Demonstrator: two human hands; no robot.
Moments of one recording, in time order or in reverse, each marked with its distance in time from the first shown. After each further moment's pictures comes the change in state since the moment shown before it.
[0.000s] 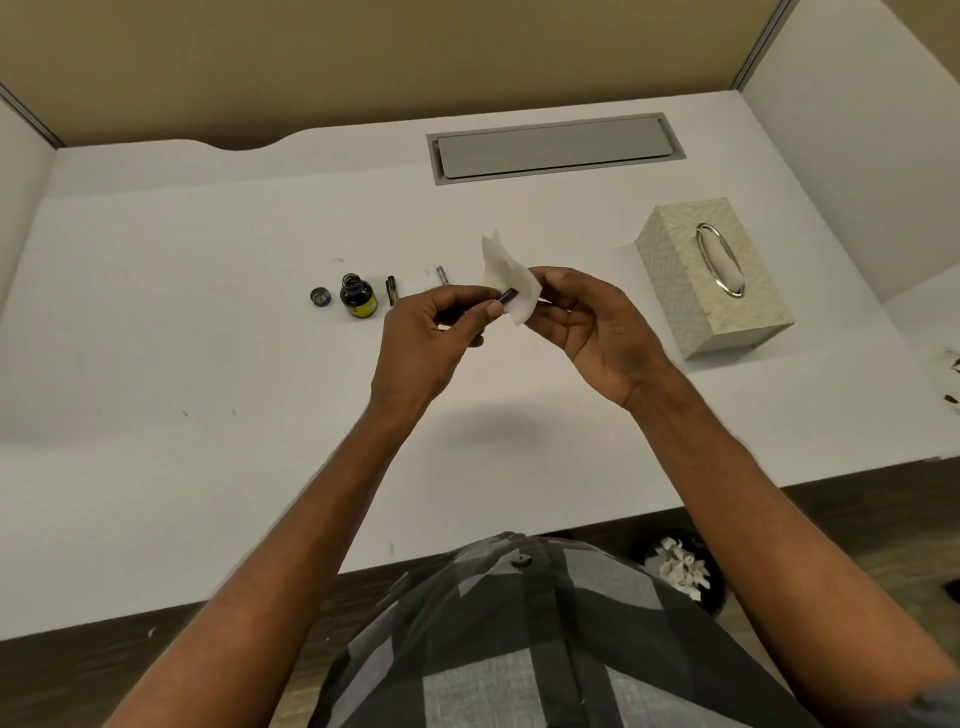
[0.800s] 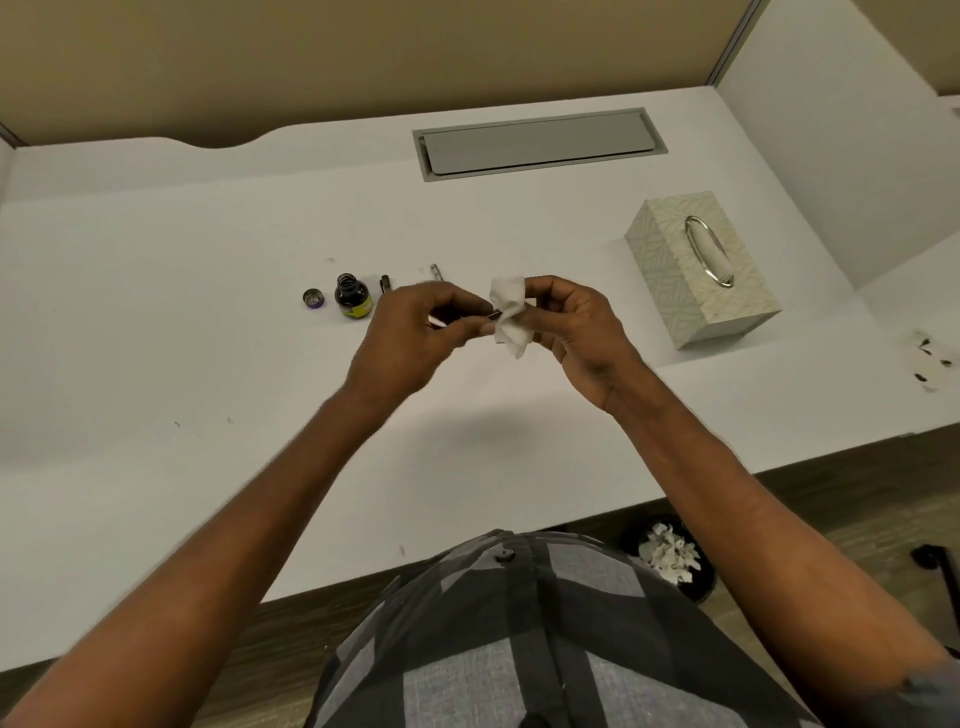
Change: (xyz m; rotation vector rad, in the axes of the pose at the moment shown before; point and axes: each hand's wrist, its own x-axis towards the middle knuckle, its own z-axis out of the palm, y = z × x) left_hand 0.017 -0.012 -0.038 0.234 -0.207 0.119; right_hand 0.002 0.024 0.022 -0.272 0.085 -0.047
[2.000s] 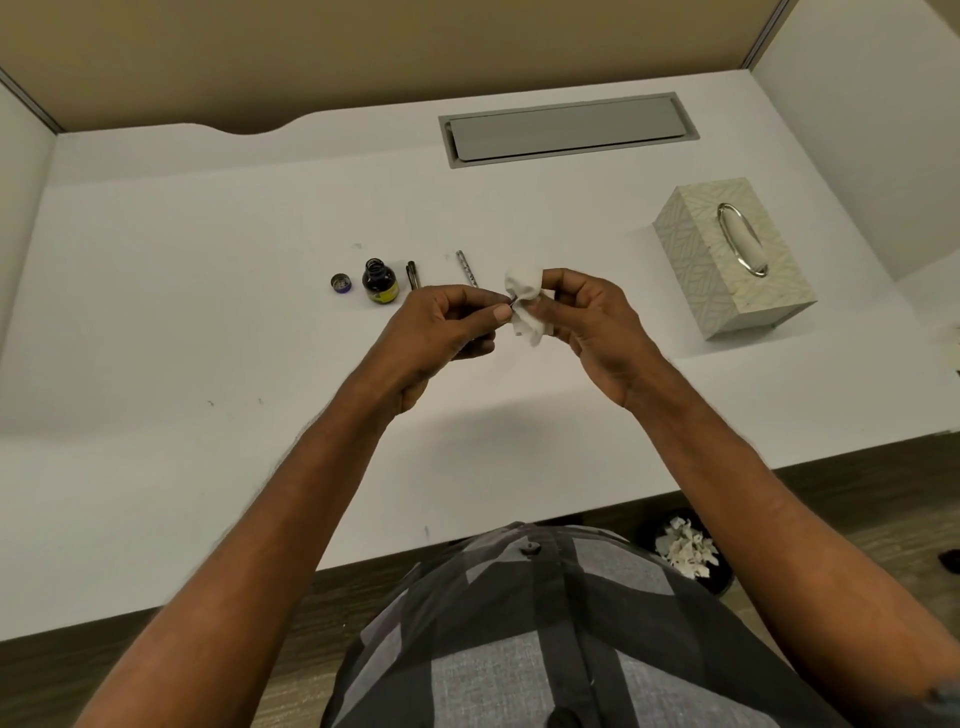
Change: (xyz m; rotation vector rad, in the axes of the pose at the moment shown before) left_hand -0.015 0.005 -0.008 -0.472 -0.103 -0.386; right_hand -0.010 0.000 0.018 -0.108 -0.048 -0.033
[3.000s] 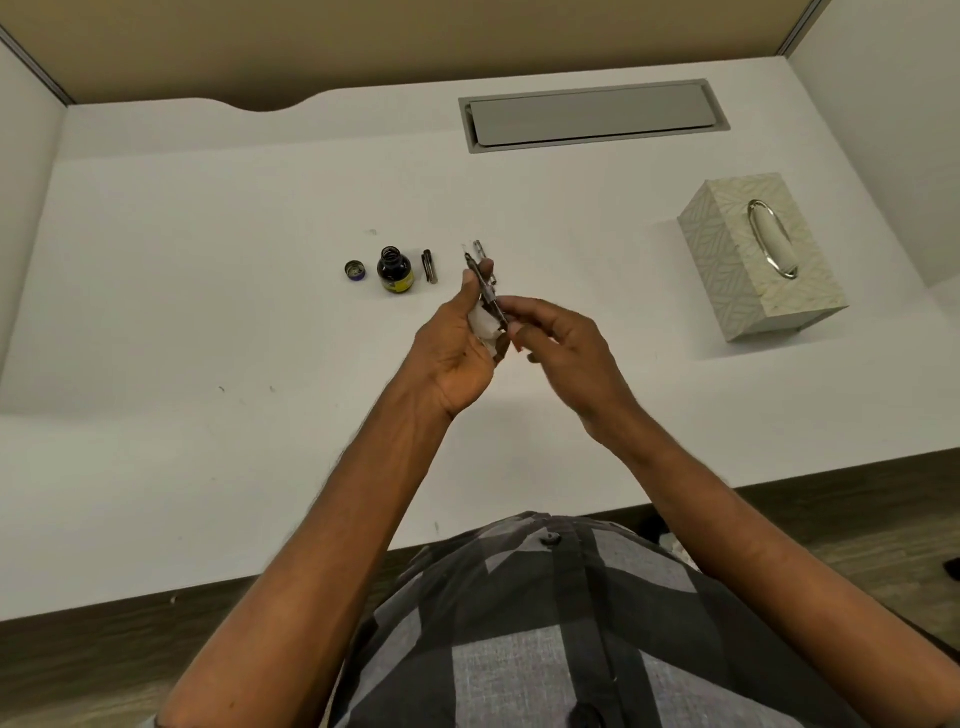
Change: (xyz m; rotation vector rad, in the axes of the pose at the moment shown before) left_hand 0.026 -0.027 0.013 -0.990 0.142 -0.304; right_hand -0.004 0.031 0.039 -0.351 0.102 -0.025
